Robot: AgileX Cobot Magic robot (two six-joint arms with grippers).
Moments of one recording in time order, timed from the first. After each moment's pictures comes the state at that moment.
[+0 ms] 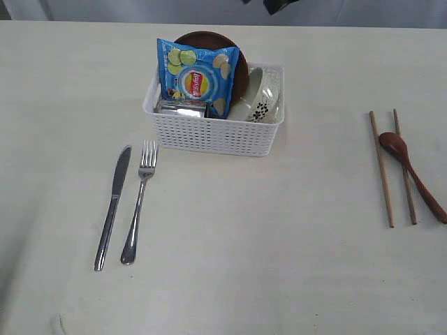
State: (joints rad) left arm -0.15 0.00 0.00 -0.03 0.35 -0.09; right arm 0.43 1.80 -1.65 0.13 0.92 -0.30
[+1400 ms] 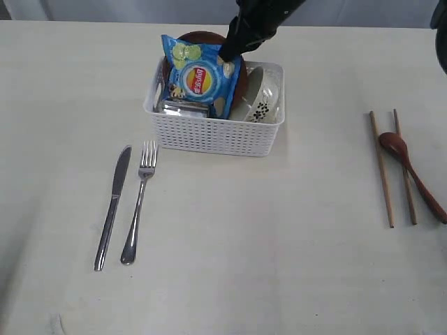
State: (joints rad) left arm -0.15 0.00 0.00 -0.03 0.35 -0.09; right arm 0.33 2.33 -2.04 0.60 1.08 -1.03
